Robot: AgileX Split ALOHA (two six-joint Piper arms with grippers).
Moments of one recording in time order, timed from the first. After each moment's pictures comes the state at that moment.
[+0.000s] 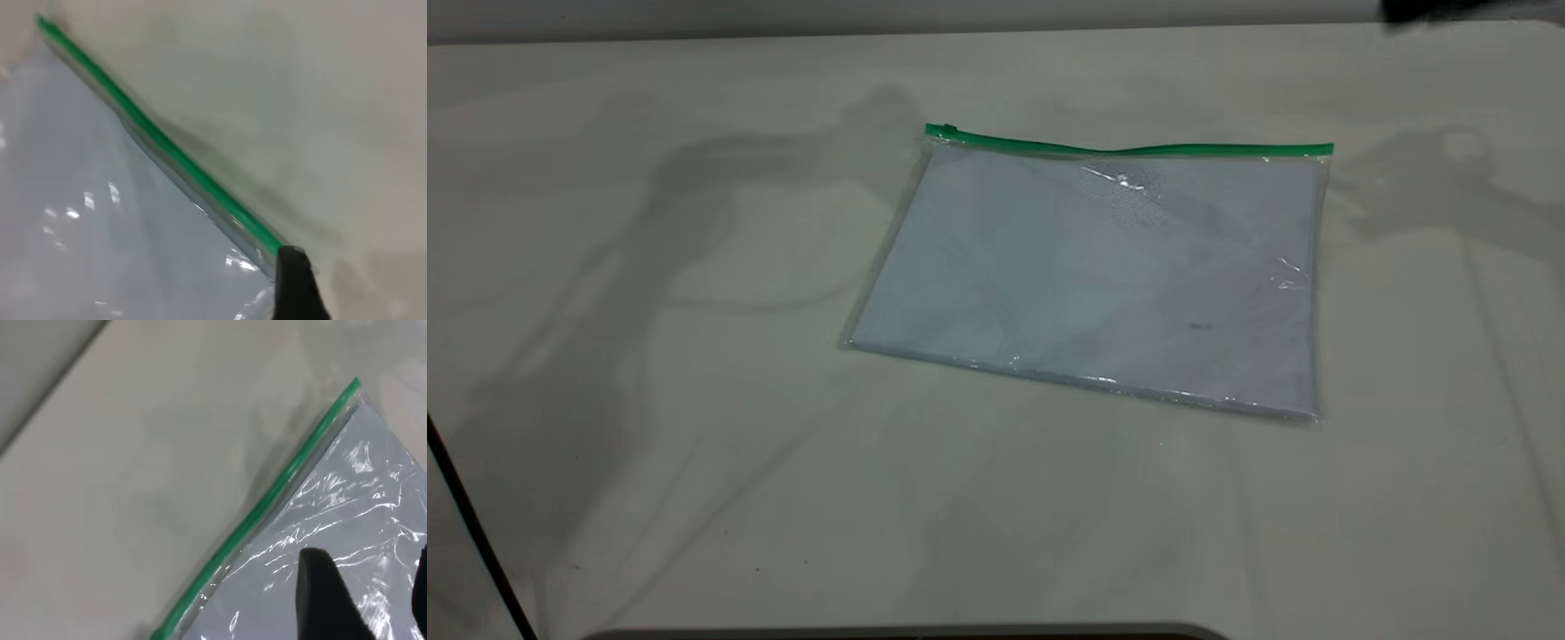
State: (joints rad) left arm -0.21 2.52 -2.30 -0.86 1.01 1.11; right arm -0.17 2.18 -1.45 1.02 0.68 -1.35
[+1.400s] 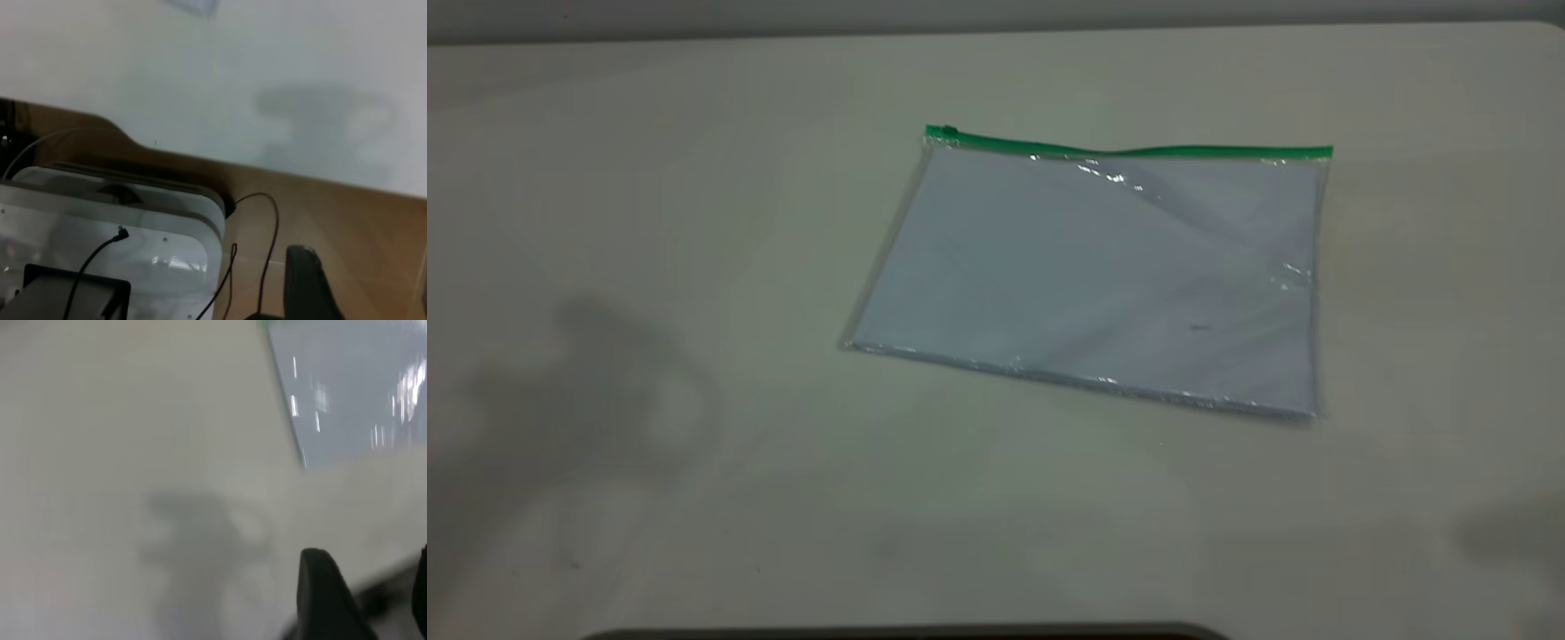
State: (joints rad) left arm -0.23 1.33 -1.39 -0.11 1.17 0.24; right arm 0.10 0.91 -0.72 0.10 1.17 -0.09
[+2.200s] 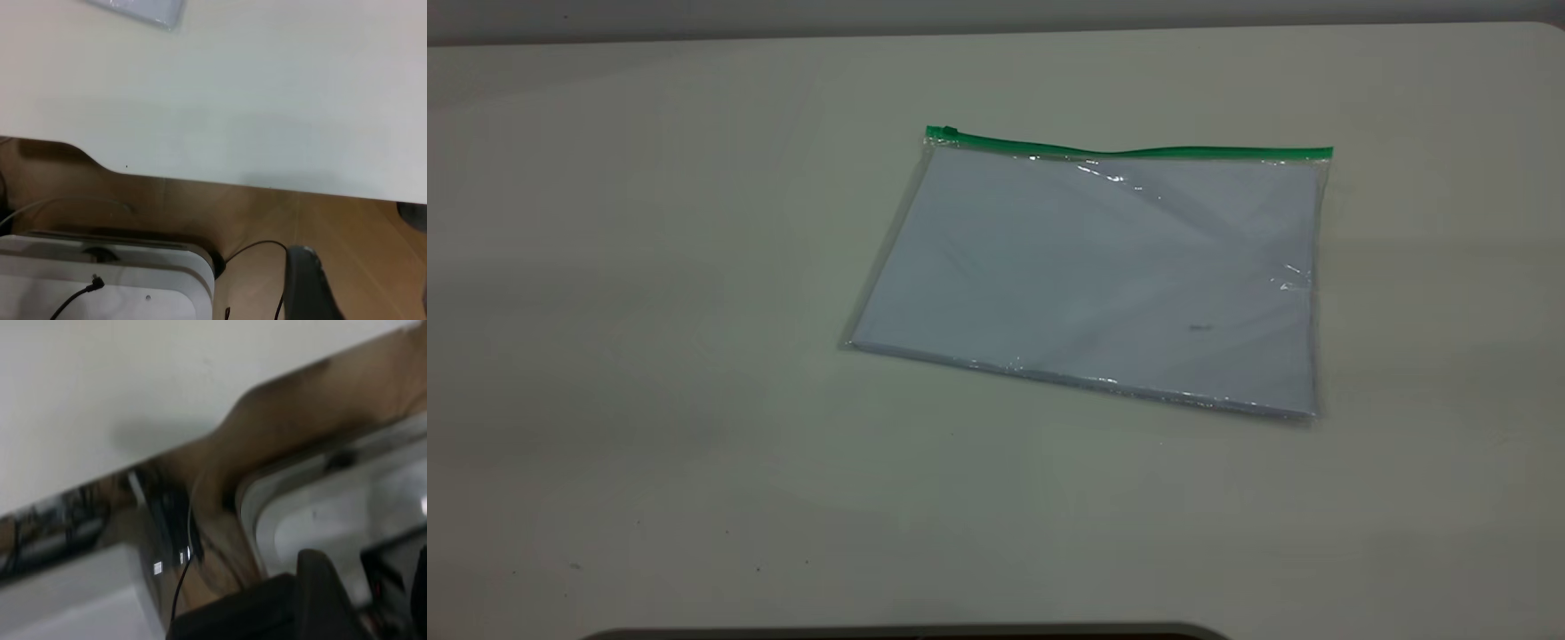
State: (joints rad) left arm -0.23 0.61 -0.49 -0.11 1.10 0.12; right arm 0.10 0.57 -0.48 0.04 1.09 -0.01
